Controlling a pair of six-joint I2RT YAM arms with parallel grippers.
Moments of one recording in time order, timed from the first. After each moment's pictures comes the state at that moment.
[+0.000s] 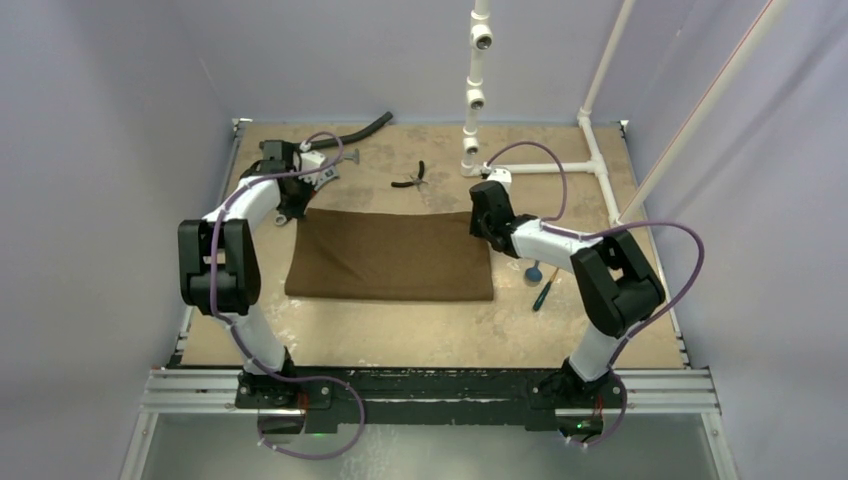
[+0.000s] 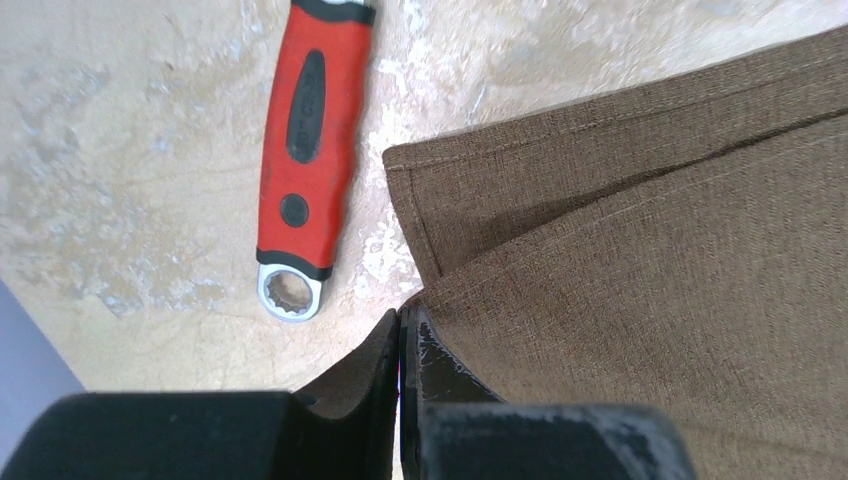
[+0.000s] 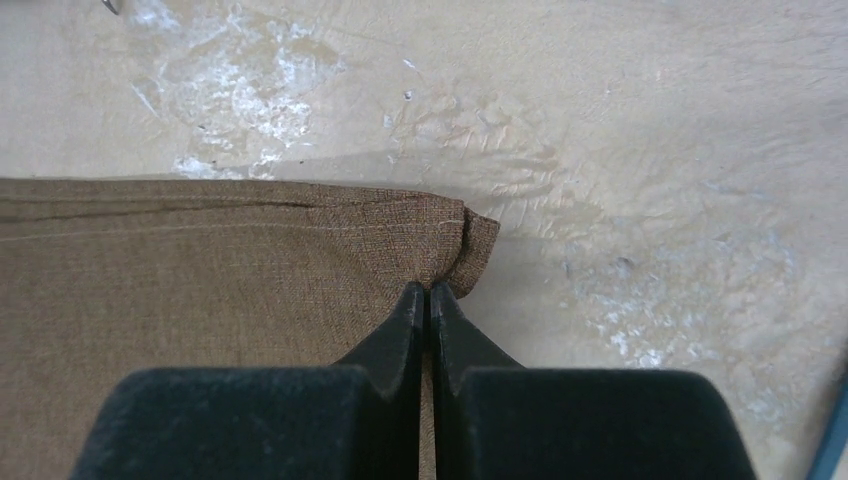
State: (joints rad) left arm 0.03 1.82 1.27 -0.52 0.05 0.40; right arm 0.53 1.75 0.99 -0.01 0.33 0.47
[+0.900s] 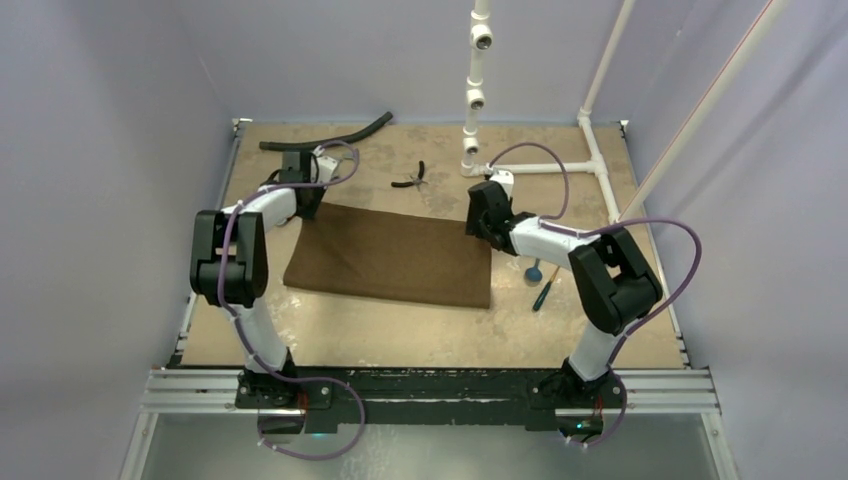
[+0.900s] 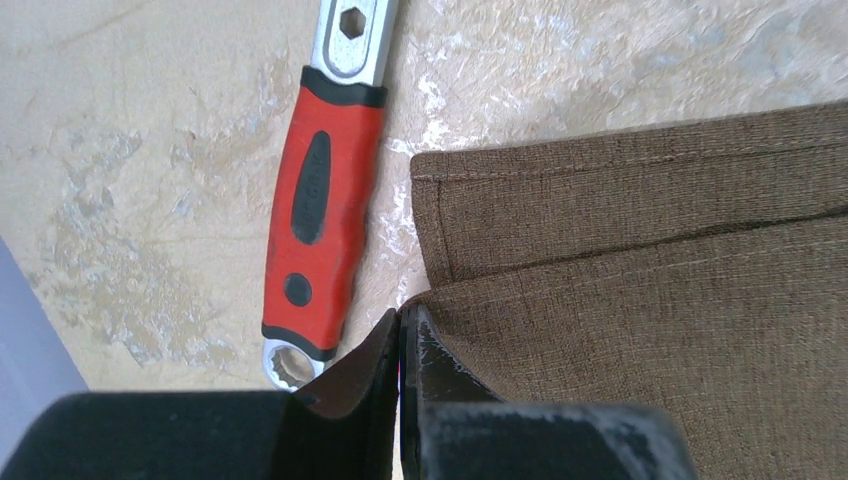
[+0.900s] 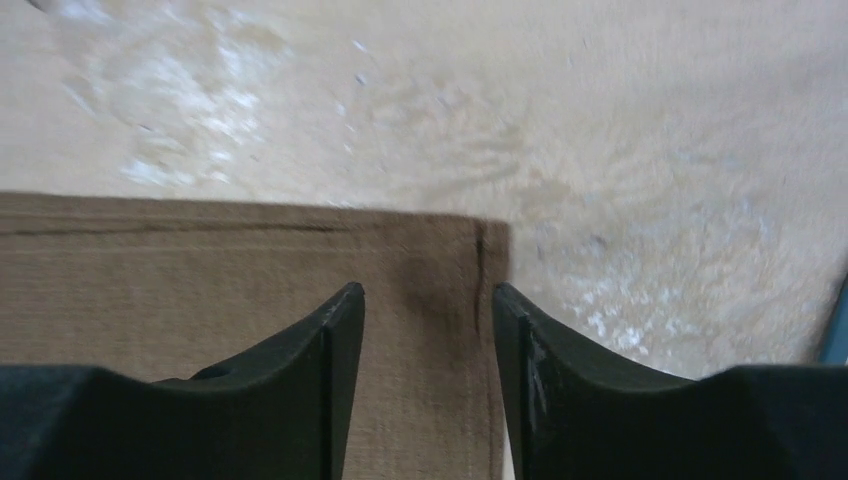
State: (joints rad) left arm -0.05 1.88 1.19 -0.28 -0.11 0.40; right arm 0.53 1.75 0.97 -0.07 0.38 0.53
